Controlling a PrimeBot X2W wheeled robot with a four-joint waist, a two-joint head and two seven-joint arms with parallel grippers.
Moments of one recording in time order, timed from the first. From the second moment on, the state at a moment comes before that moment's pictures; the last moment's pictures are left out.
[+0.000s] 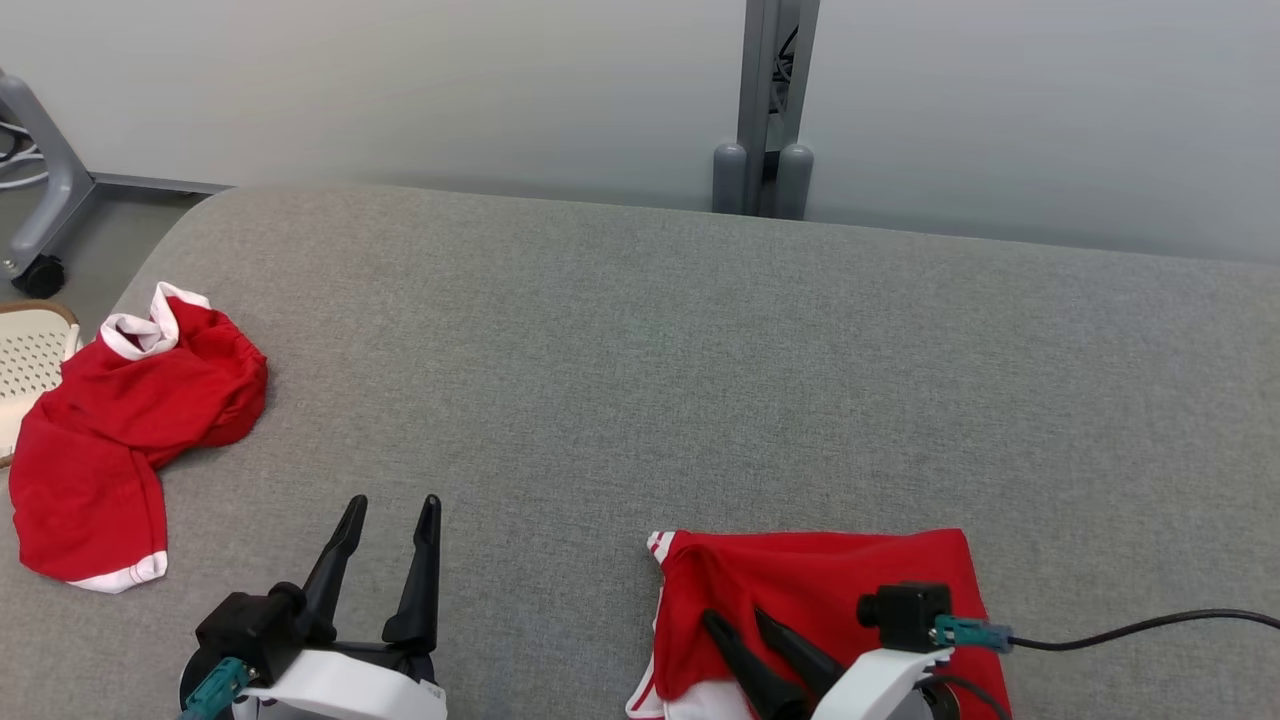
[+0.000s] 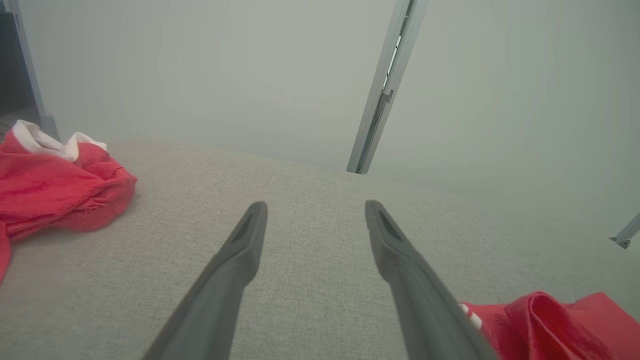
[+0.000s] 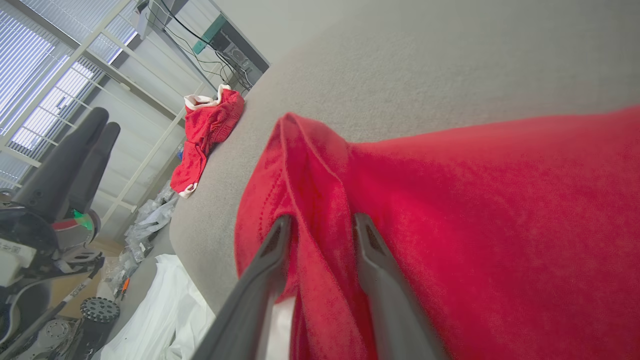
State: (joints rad) left arm -0.03 0.05 -0.09 0.27 -0.32 -0.13 -0.26; right arm -0.32 -0.16 0.92 0.54 1.07 0.13 -0.22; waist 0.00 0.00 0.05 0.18
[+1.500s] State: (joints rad) left arm -0.02 0.05 -0.04 0.25 -0.33 -0.13 -0.26; right arm -0.09 -0.13 0.05 0.20 0.35 0.13 -0.26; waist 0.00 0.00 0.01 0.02
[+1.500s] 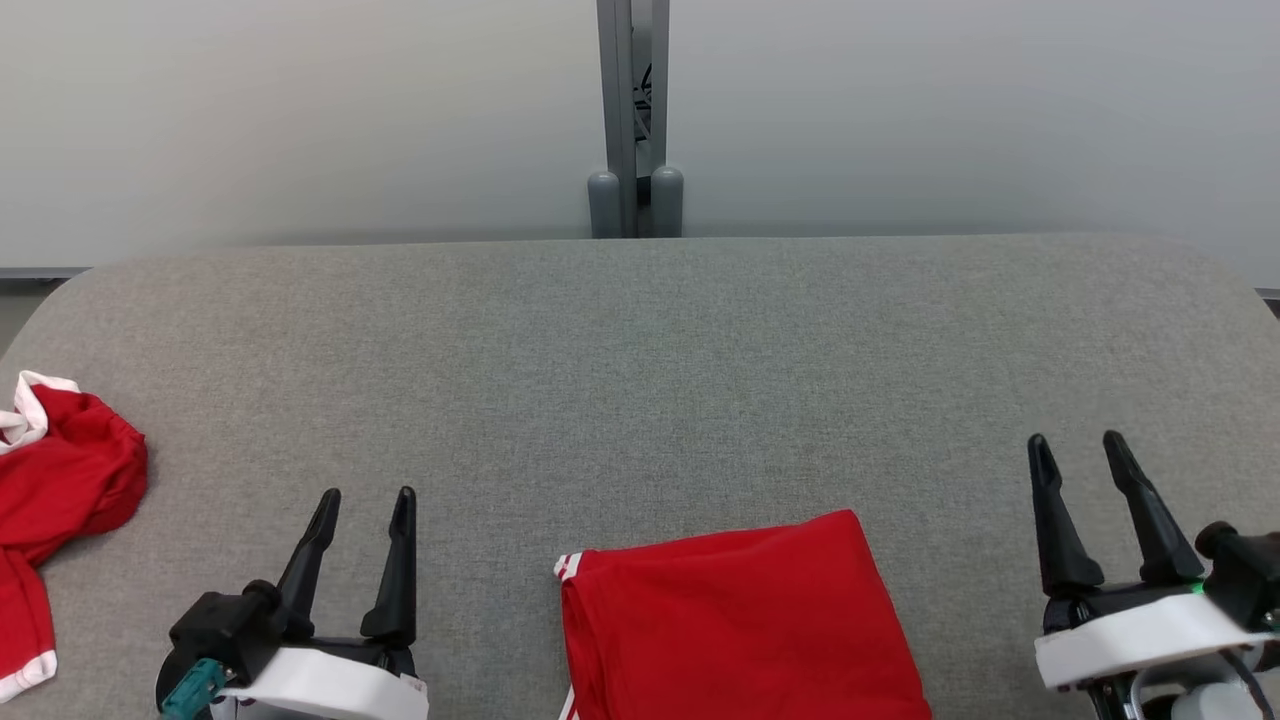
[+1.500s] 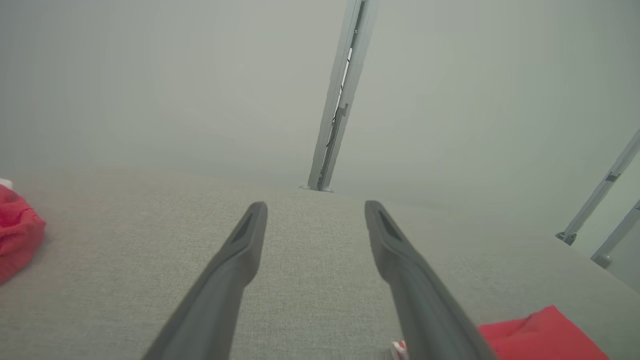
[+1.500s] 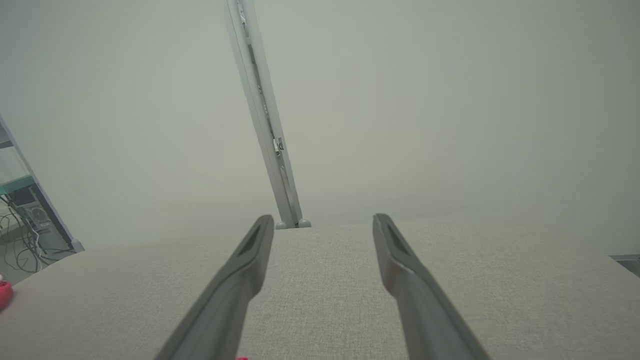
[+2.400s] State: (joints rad) left arm -0.05 0.05 -0.04 0.26 -0.32 -0.13 -0.26; right arm -0.13 -0.28 0.48 0.44 0.87 0.13 -0.19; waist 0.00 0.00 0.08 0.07
